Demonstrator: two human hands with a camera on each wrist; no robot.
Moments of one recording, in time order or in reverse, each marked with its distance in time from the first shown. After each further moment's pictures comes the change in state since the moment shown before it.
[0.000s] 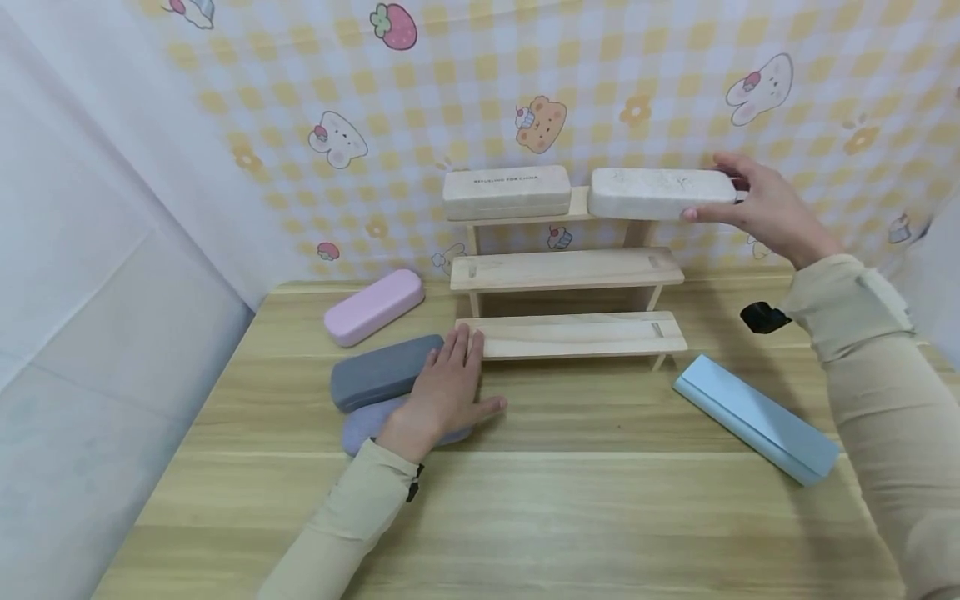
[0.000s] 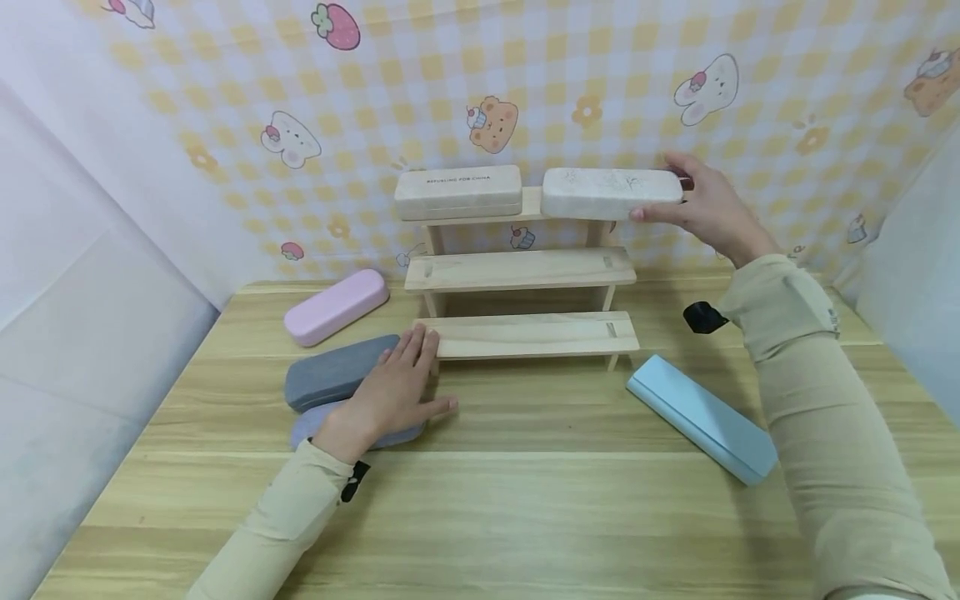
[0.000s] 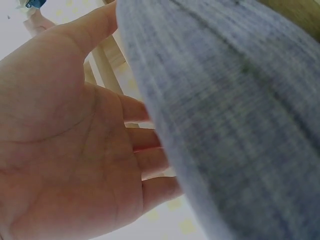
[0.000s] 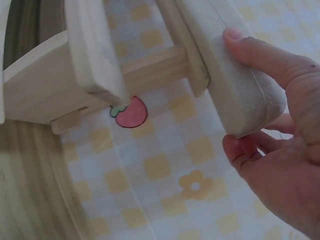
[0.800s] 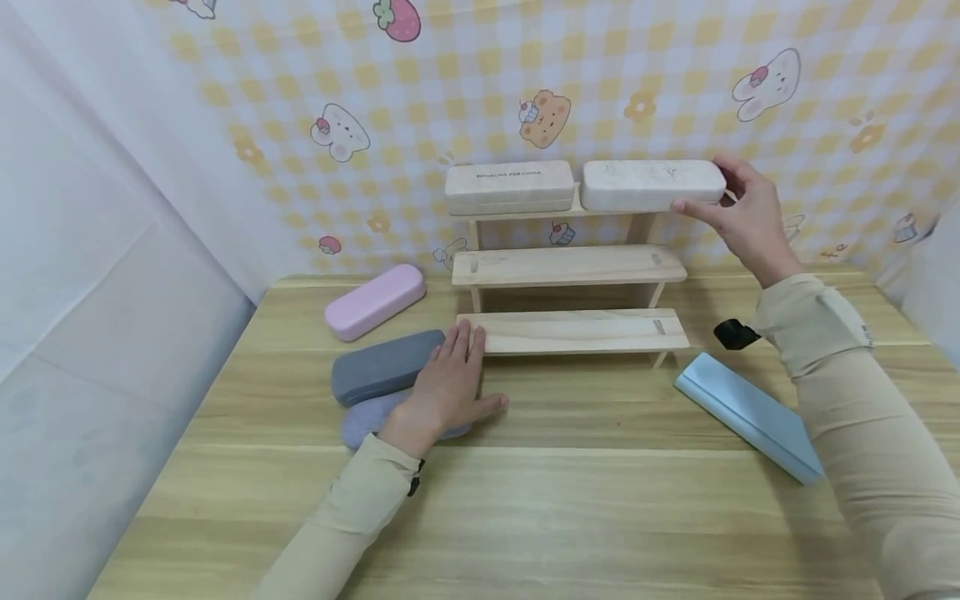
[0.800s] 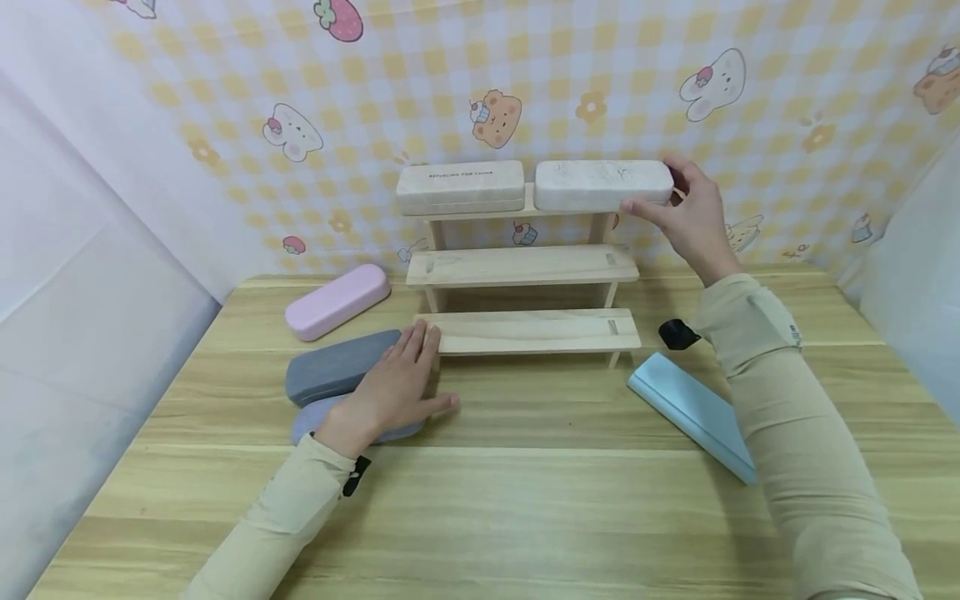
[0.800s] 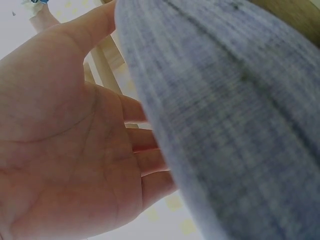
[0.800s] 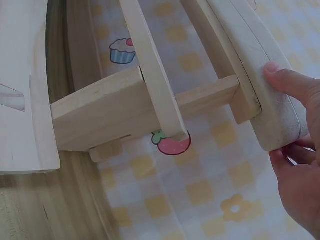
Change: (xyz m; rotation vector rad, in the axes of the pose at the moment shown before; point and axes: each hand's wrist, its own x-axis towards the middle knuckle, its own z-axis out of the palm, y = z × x) left_hand 0.001 0.000 0.002 -0.006 -0.020 -0.002; right_hand 0.002 0.000 0.041 0.364 0.296 -0.115
